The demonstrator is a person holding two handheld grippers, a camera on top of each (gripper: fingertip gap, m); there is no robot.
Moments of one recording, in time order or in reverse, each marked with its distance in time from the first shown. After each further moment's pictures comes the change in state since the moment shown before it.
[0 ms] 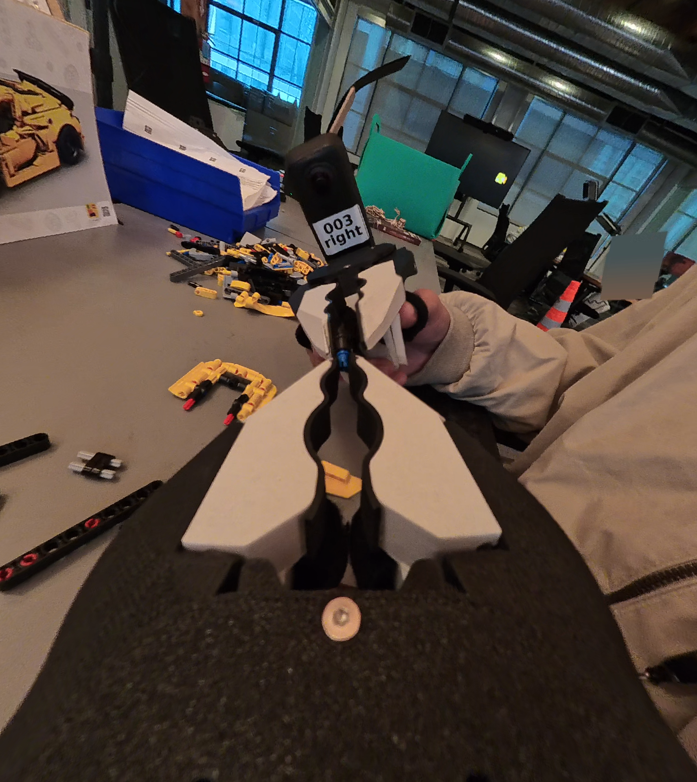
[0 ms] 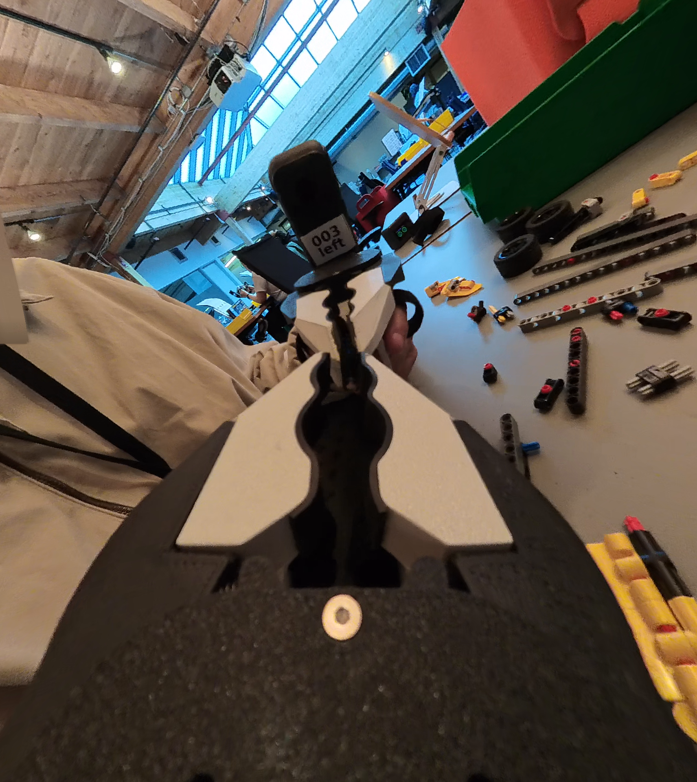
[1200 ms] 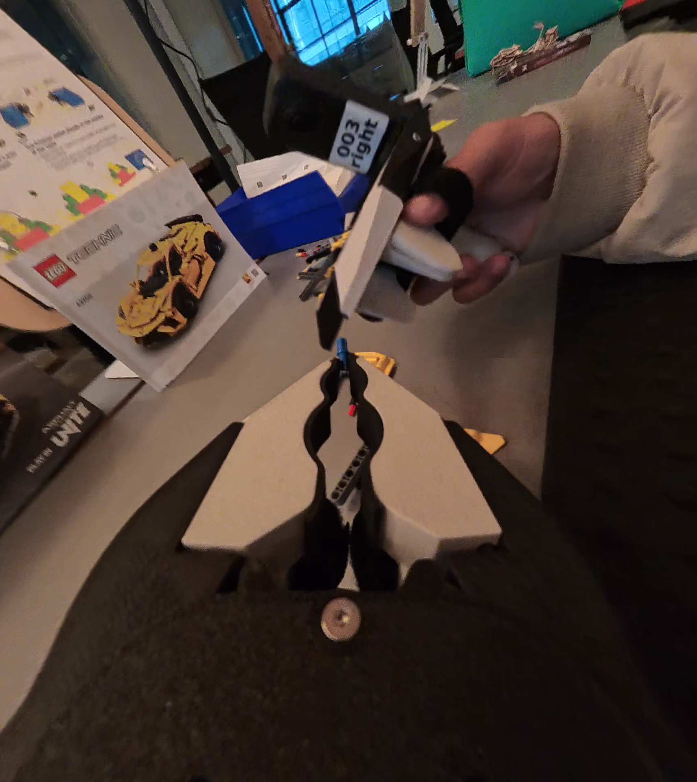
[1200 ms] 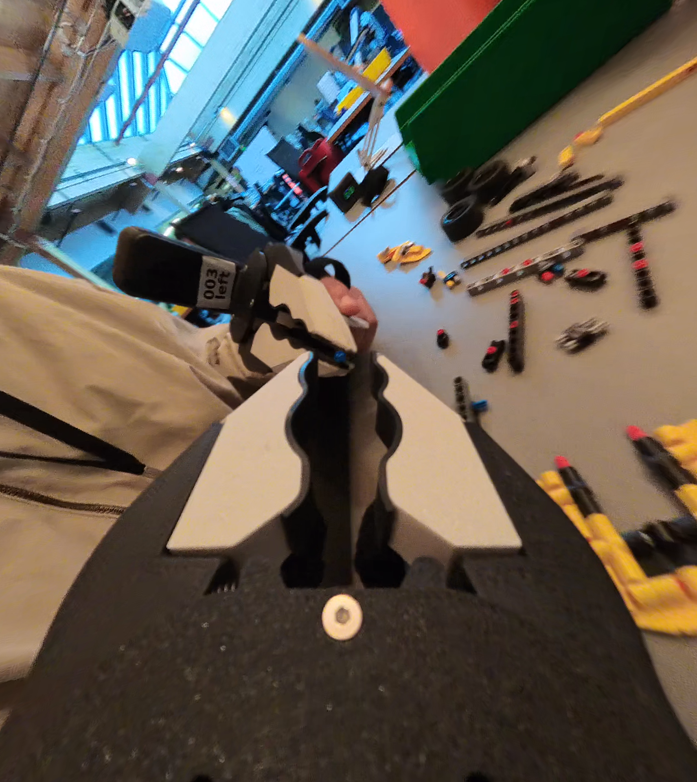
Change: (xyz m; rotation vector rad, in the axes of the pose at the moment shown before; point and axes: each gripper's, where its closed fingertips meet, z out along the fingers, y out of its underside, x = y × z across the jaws) left arm -0.016 0.014 0.008 -0.143 -0.360 0.706; right arm 0.018 0.002 -0.013 -0.100 0.141 0.034
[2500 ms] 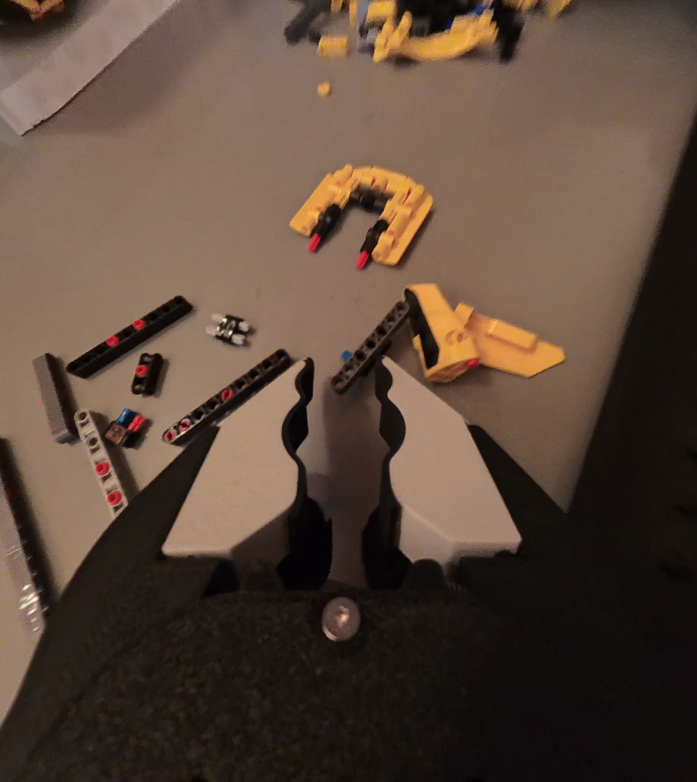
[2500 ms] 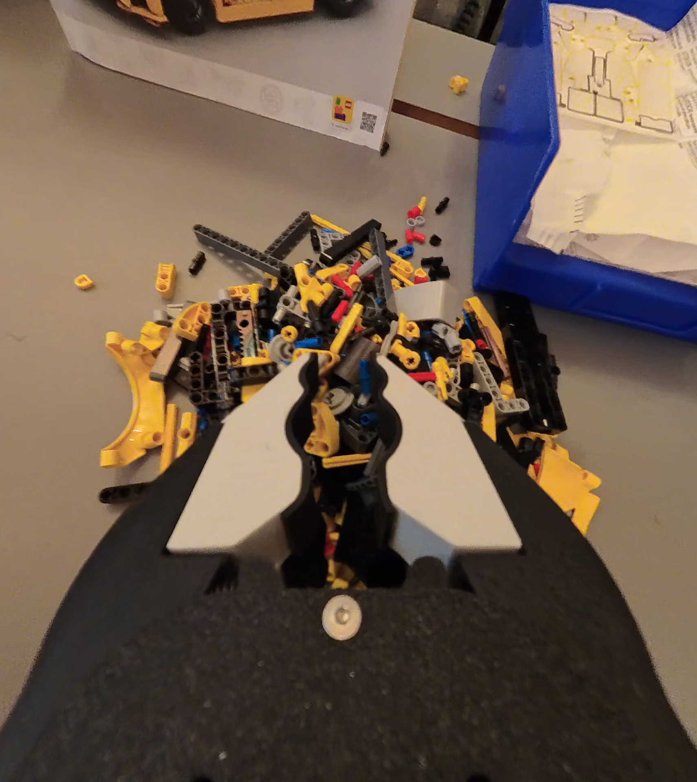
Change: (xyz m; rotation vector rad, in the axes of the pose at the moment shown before) left arm 0.000 0.097 0.010 -0.482 0.086 -0.301; right arm 0.137 0.001 -0.332 -0.001 1.448 -0.189
